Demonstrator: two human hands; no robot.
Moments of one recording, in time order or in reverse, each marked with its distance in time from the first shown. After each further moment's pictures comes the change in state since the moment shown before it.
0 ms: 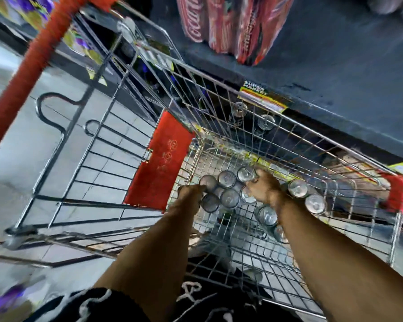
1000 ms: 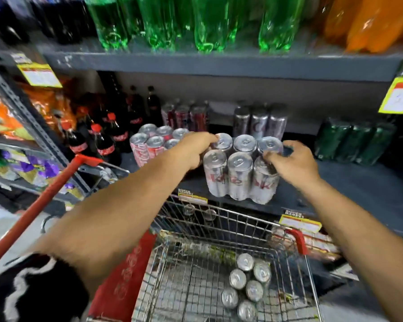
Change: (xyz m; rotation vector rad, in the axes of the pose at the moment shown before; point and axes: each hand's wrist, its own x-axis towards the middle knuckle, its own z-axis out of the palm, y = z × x) left_hand -0.320 0.281 0.113 0.223 -0.306 0.752; right_hand -0.172 -0.032 -0.295 0.508 0.880 -0.360
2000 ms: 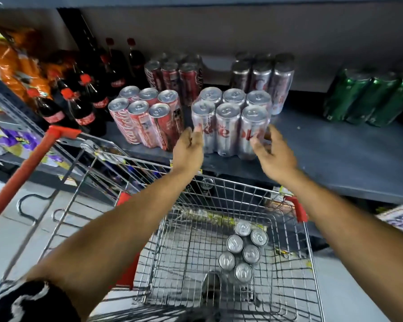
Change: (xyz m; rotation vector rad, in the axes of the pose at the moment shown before) left_hand 0.012 -0.113 0.013 0.230 0.226 0.416; right_hand -0.002 0.076 0.053 -0.106 -0.176 -0.197
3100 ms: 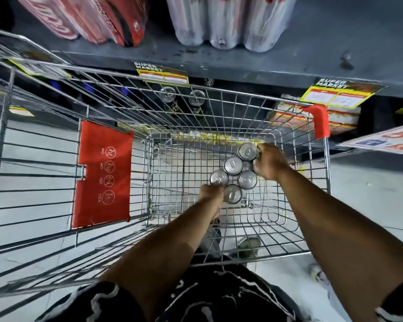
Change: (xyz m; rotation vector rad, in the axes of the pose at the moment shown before) left_hand -0.185 -0.226 0.105 -0.025 -0.275 -1.171; right_hand -0.133 0.180 0.118 -0.409 -0.551 0.474
